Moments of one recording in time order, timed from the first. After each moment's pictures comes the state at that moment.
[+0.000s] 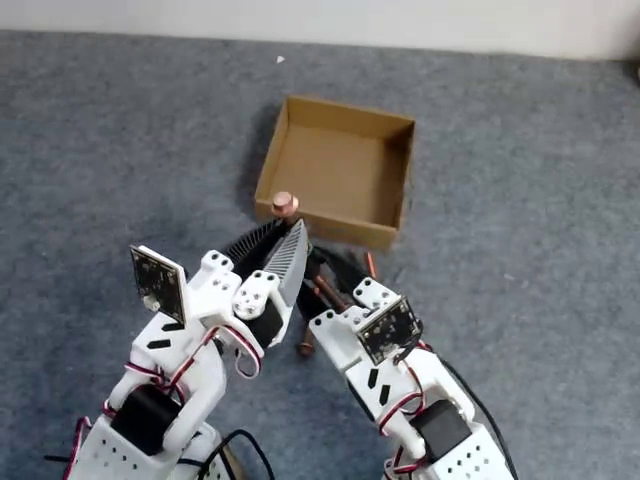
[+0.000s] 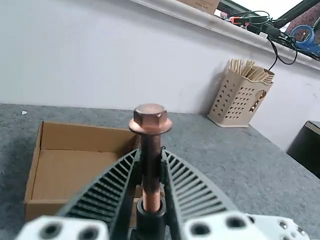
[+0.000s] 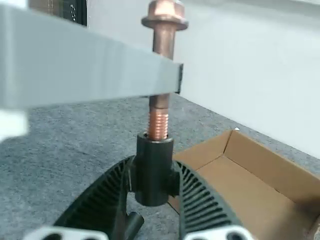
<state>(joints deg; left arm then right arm) 26.7 -93.8 77.1 27.1 23.7 -39.2 -104.1 95.7 18.9 11.2</state>
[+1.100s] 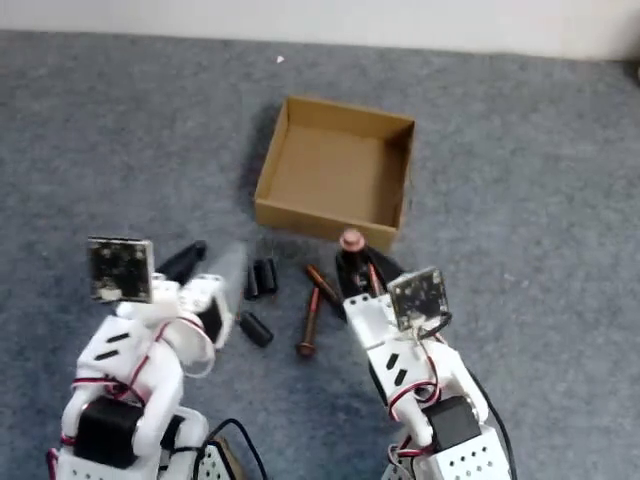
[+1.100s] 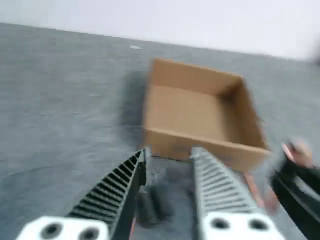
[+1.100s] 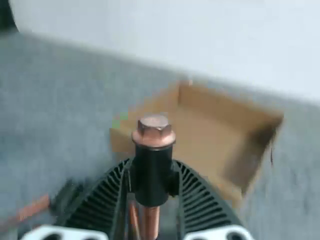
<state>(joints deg) 7.4 -94.5 66.9 60.1 18.0 -26.3 -104.1 95.7 32.9 5.4</state>
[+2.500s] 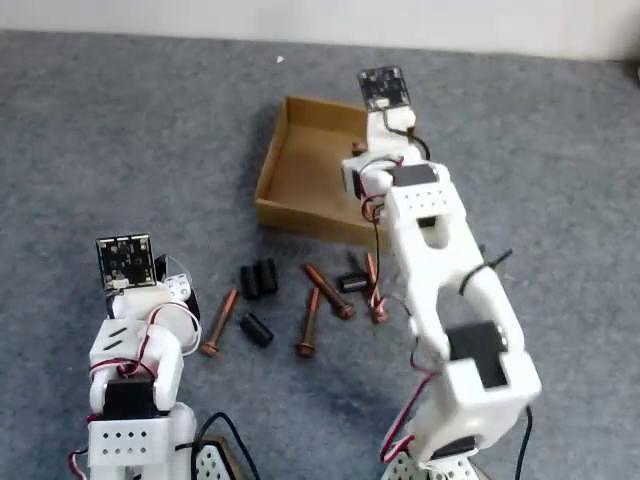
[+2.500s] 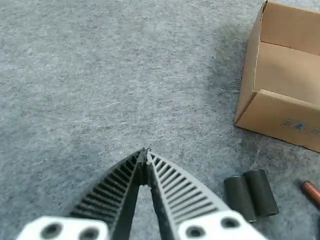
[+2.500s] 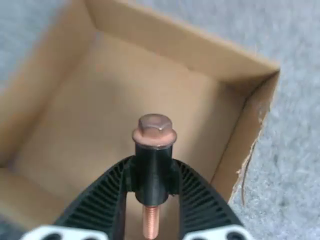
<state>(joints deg) -9.4 -94.3 92.0 43.1 9.4 -15.8 11.5 7.9 38.6 5.4</state>
